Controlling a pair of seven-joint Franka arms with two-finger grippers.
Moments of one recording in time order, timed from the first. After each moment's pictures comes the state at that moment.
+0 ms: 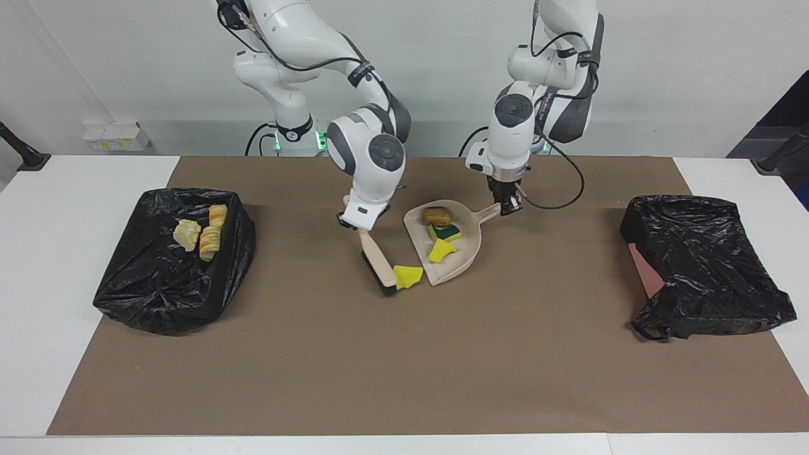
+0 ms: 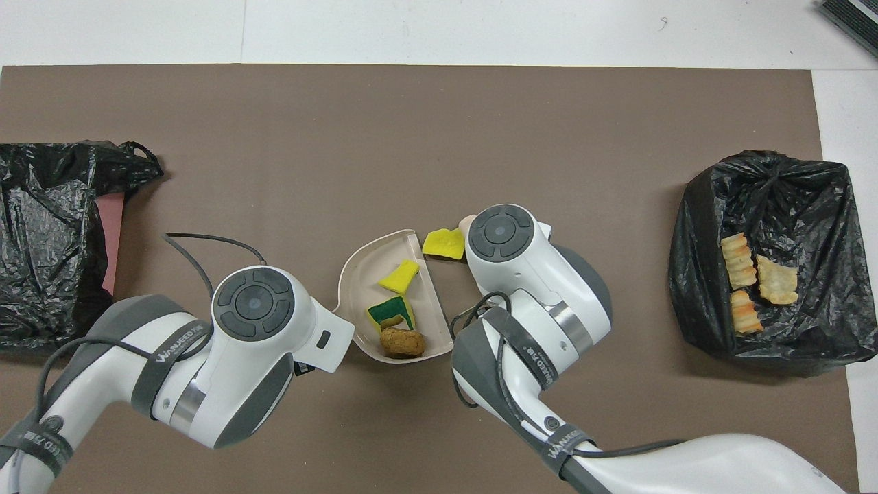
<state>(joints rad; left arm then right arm) -0.50 -0.05 -0.03 -2.25 0.11 2.05 0.70 0.20 0.32 0.37 -1.87 -0.12 1.83 0.20</state>
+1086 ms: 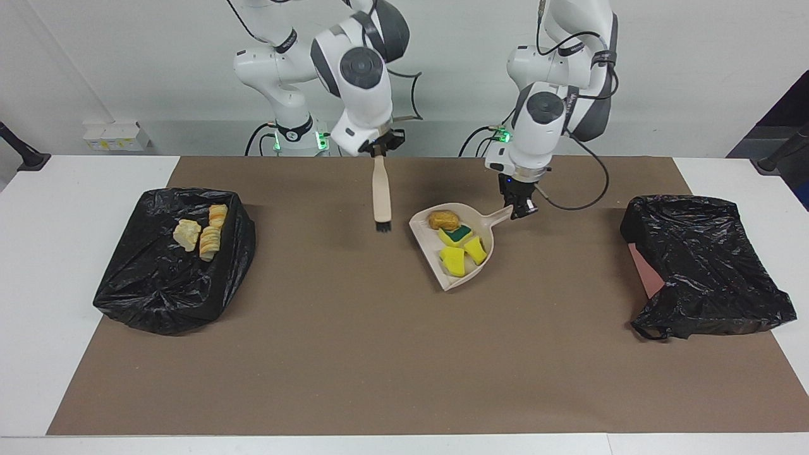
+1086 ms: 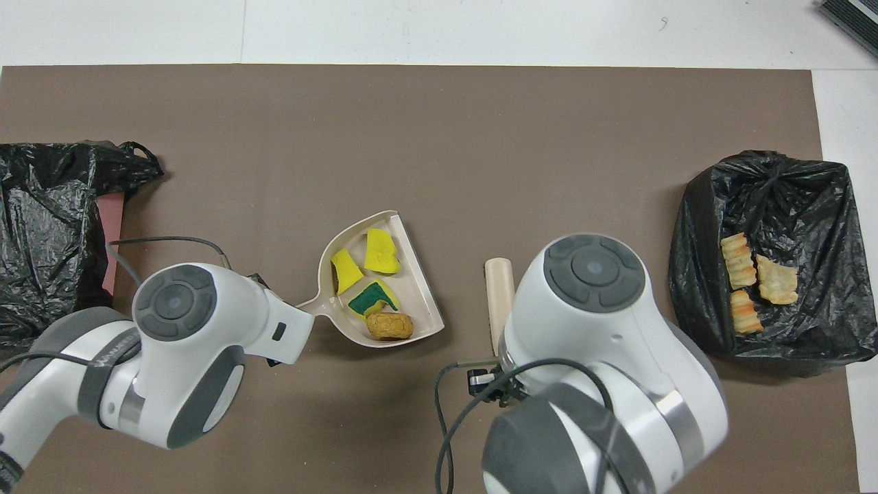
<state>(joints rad) -0.39 -0.12 -0.01 -2.31 0.01 2.15 0.83 0.17 -0.10 0.39 -1.95 0.24 1.54 0.52</state>
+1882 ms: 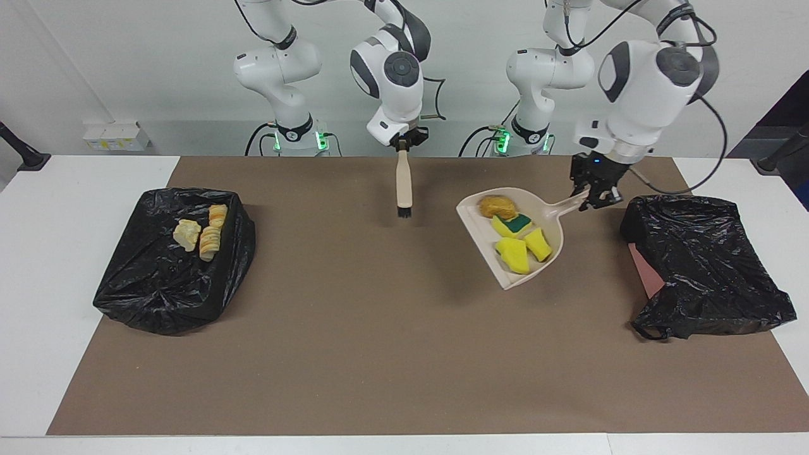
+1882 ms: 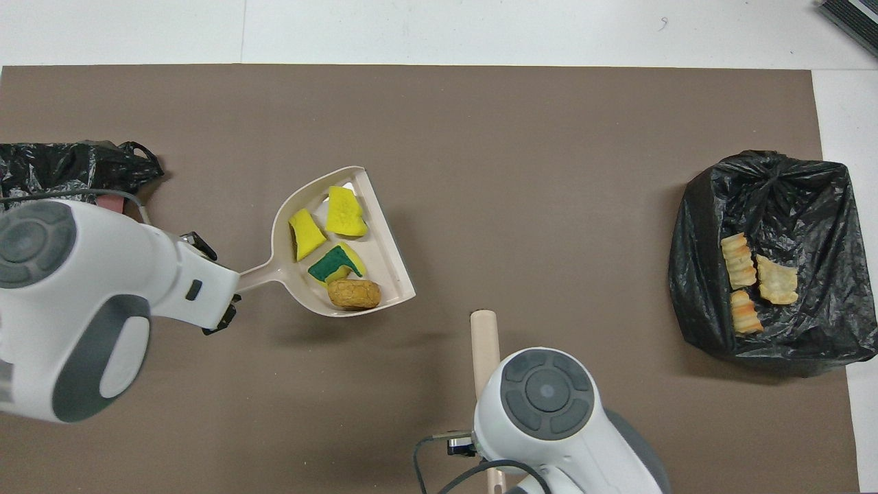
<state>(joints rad) -0.12 -0.07 0.02 -1.92 -0.05 1.79 1.18 0.40 -0.05 0.40 -2.18 0.31 1.87 0.67</state>
